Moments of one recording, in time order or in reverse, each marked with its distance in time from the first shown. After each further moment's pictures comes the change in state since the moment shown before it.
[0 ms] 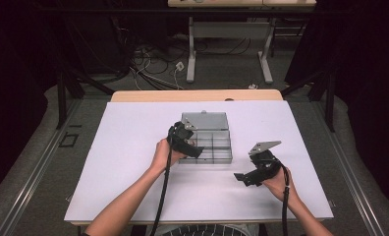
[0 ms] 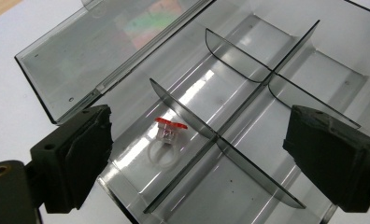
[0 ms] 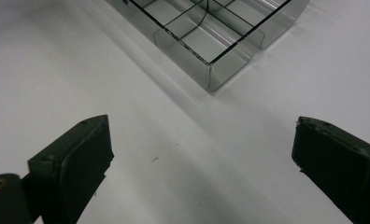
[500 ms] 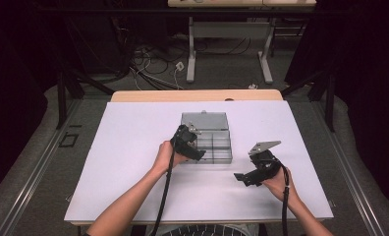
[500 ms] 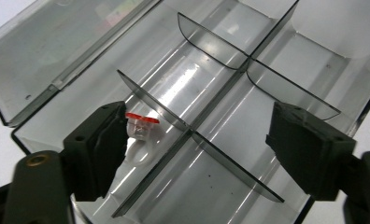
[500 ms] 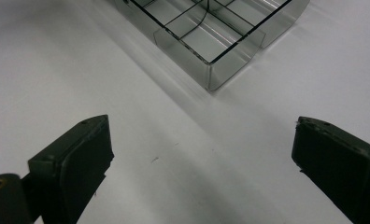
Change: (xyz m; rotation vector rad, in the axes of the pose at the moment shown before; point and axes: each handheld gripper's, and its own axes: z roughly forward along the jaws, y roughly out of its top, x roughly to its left) left arm -0.009 0.000 0.008 0.046 -0.045 0.036; right arm 0.000 0.000 0.000 0.000 0.001 -0.006
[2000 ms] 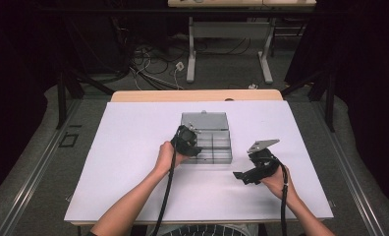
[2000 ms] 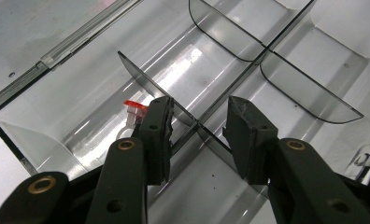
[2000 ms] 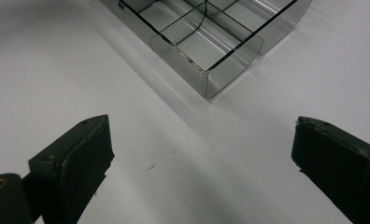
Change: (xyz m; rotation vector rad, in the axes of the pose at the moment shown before) left arm 0.006 -0.002 0.010 0.036 0.003 -0.062; right arm -0.004 0.004 0.005 0.007 0.005 -0.003
